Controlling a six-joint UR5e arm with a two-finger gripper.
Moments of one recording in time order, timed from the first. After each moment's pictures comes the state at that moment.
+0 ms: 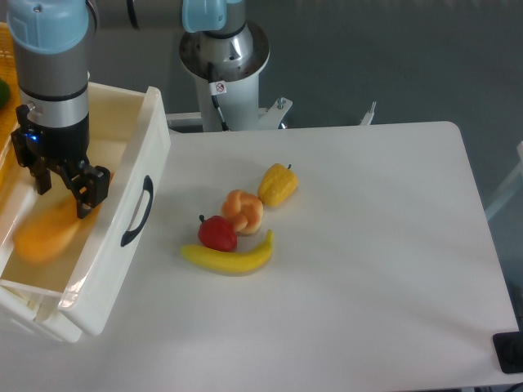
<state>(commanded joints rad) 2.02 -1.76 -1.45 -1.23 1.35 0.48</state>
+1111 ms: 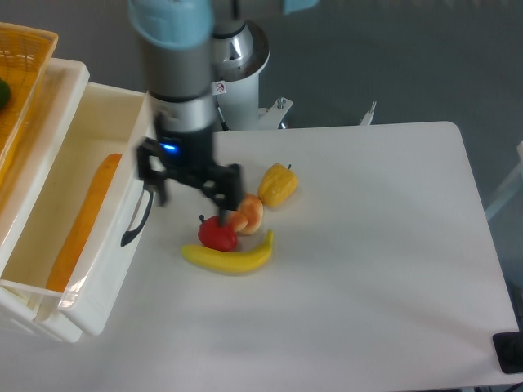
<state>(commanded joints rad) 2.39 -1.80 -1.46 -1.24 1.54 0.73</state>
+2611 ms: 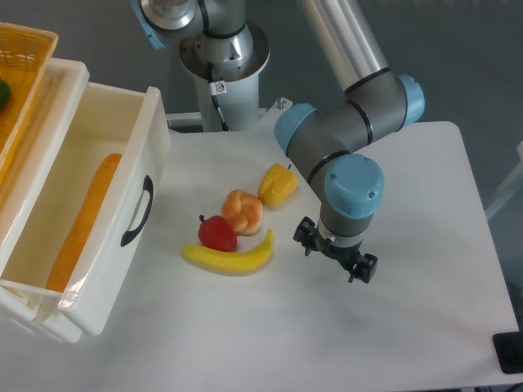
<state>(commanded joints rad) 2.55 -2.10 -1.48 -1.11 1.60 1.15</state>
